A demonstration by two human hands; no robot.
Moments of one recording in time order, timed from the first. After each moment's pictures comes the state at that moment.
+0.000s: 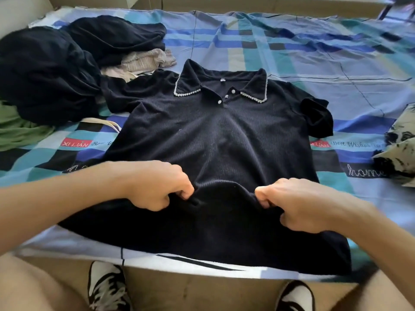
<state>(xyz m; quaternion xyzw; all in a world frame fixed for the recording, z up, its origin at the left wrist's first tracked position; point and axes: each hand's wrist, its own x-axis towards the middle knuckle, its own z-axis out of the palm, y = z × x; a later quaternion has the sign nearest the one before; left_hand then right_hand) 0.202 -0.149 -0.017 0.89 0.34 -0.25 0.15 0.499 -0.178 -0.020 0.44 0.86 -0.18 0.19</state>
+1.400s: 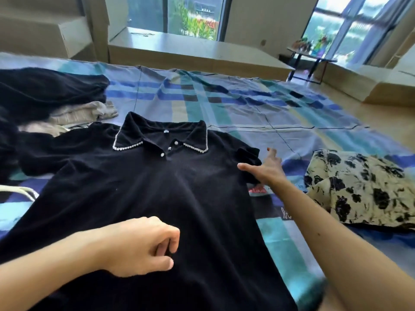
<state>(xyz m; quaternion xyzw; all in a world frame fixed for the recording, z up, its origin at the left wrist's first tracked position) 0.268 -0.123 -0.021 0.89 0.36 -0.09 0.27 0.602 -0.017 -0.042 0.82 0.48 -0.21 -0.24</state>
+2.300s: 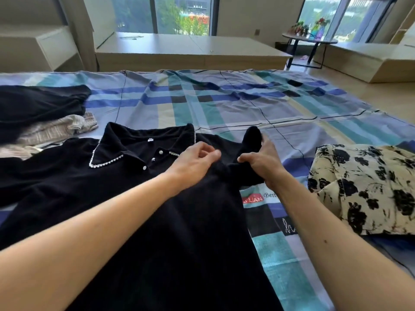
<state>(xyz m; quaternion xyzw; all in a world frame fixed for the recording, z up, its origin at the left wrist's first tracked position) 0.421 0.029 -0.026 0.70 0.49 0.28 0.45 0.616 0.018 -0.036 0.68 0.46 -0.29 -0.49</state>
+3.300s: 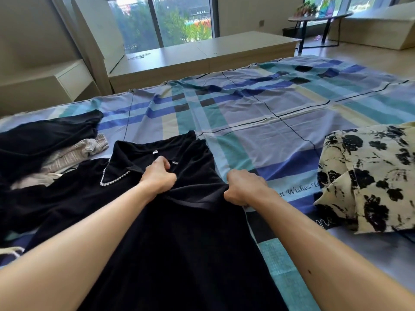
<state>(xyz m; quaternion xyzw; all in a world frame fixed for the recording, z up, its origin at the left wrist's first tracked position) 0.369 0.086 -0.064 0.63 0.72 0.17 0.22 0.578 -0.005 -0.047 0.73 0.66 -0.18 -0.03</state>
